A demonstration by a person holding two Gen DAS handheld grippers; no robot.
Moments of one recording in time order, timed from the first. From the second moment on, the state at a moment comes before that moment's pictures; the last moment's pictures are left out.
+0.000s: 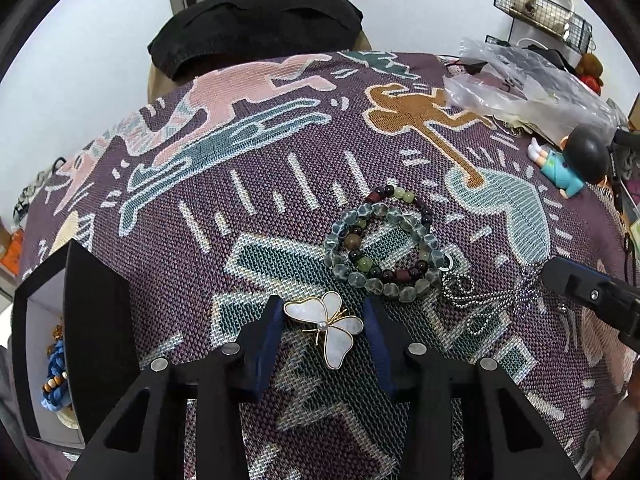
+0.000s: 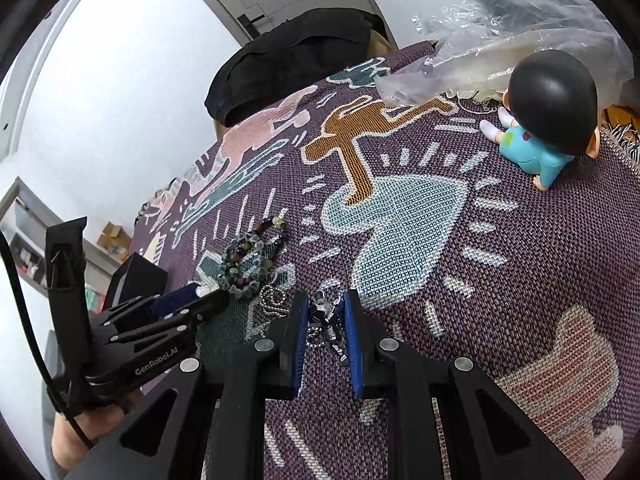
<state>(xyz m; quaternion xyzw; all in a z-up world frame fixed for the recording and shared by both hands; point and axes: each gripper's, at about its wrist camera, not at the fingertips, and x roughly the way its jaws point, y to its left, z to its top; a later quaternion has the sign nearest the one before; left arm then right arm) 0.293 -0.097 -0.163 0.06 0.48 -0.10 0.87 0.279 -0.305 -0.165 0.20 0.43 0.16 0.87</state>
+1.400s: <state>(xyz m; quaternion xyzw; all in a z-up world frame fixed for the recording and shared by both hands) 0.233 0.027 -0.043 -0.04 0.38 -0.09 0.92 0.258 -0.202 -0.050 0.11 0.35 0.23 0.90</state>
